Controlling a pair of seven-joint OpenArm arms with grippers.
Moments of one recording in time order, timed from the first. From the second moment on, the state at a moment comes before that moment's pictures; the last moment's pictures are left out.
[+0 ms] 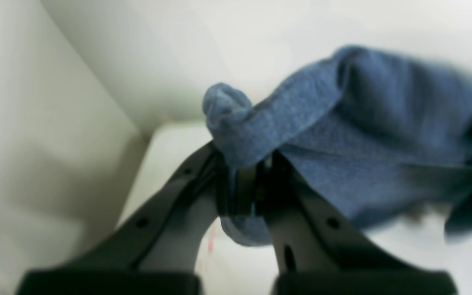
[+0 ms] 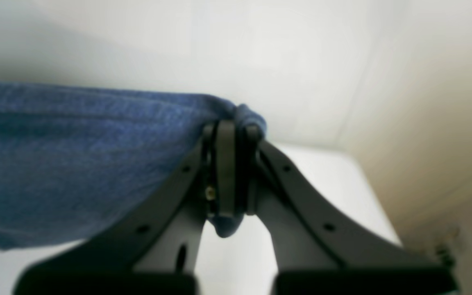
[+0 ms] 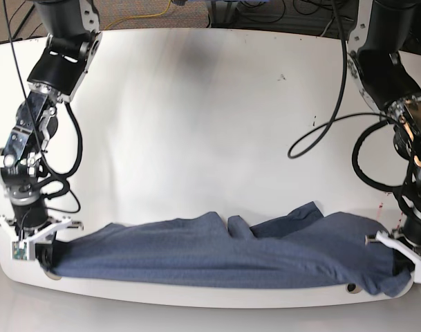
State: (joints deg) left arm -26.0 -17.4 -18.7 108.6 -12.5 -18.3 59.4; right arm 18.1 17.2 20.7 100.8 10.2 18.6 -41.4
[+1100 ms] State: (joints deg) left arm 18.7 -16.9 -34.7 113.0 -12.5 -35.5 58.5; right arm -18.1 5.0 27.7 106.5 9.8 26.2 -41.2
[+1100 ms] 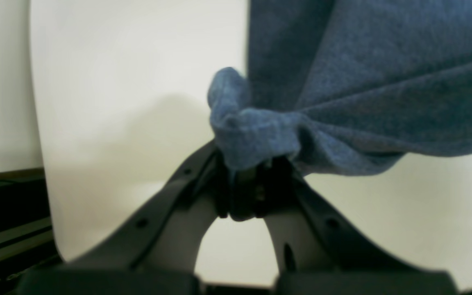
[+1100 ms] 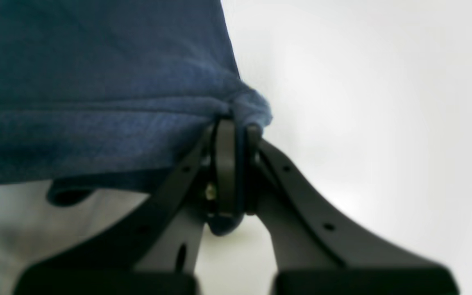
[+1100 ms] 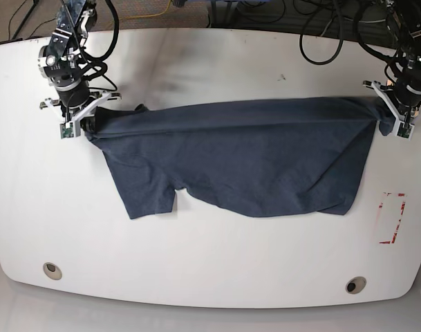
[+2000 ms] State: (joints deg) left arm 21.7 -17.2 -34.0 112.8 -11.4 -39.5 60.6; right arm -24.6 1.9 27.4 107.8 9.4 25.8 -41.0
